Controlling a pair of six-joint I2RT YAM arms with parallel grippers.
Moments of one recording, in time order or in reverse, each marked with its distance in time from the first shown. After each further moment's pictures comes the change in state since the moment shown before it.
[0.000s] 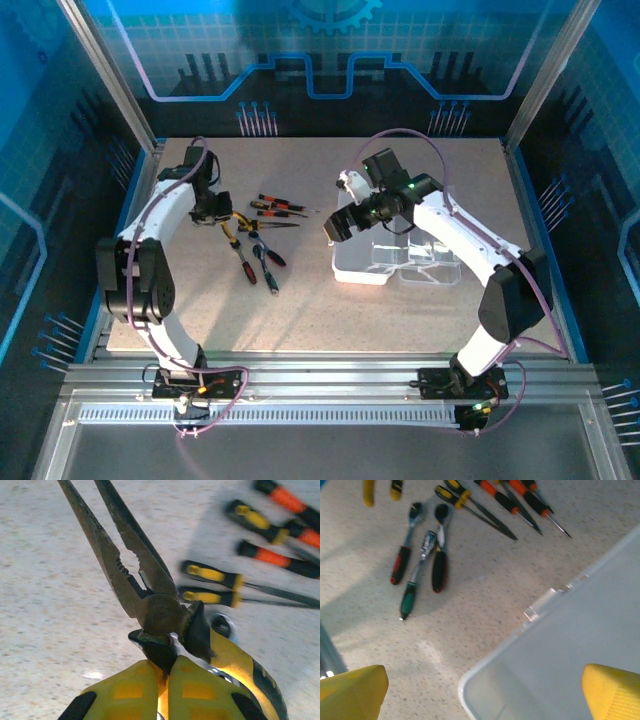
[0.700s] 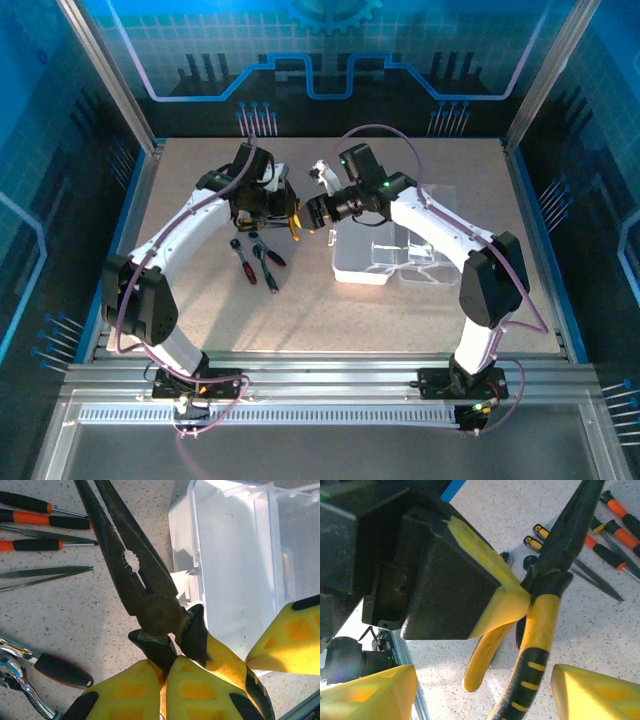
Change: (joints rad) left arm -0.338 -0.090 0.038 0.107 0.243 -0.111; right arm 0.072 0.142 0.089 0.217 -0.246 0.195
